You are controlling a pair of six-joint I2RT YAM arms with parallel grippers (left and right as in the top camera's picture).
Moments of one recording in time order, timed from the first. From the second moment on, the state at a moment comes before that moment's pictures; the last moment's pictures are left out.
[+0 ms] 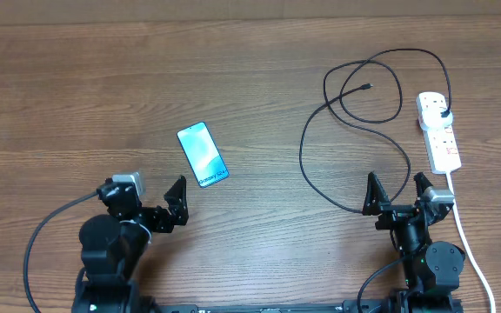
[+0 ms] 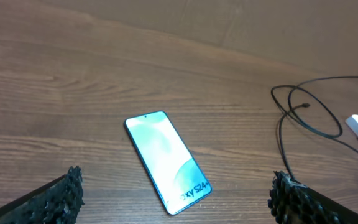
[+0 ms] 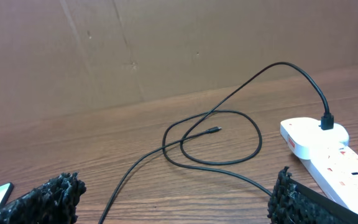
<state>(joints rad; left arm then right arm) 0.00 0.43 0.33 -0.27 0.24 -0.27 -0.04 0.06 0.02 -0.03 -0.11 0.20</state>
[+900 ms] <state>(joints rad) 0.00 0.66 0.74 -0.55 0.20 -0.23 -0.04 0.06 0.02 -0.03 -0.11 0.20</state>
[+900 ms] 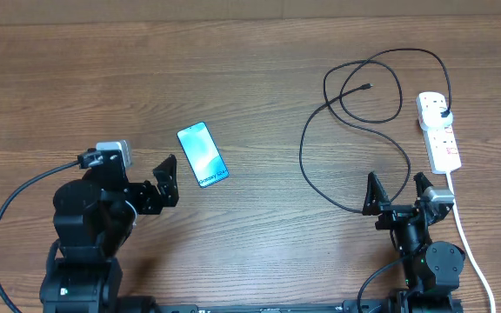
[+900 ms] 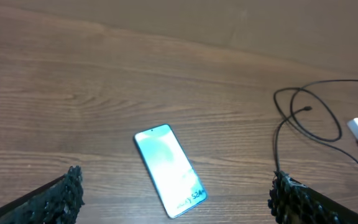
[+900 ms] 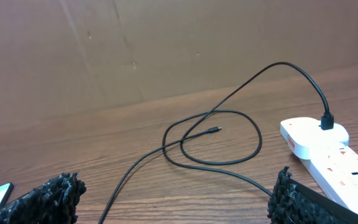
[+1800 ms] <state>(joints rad) 0.00 0.84 0.90 -0.62 0.06 -0.18 -0.04 0.06 0.02 -0.03 -0.11 0.20</state>
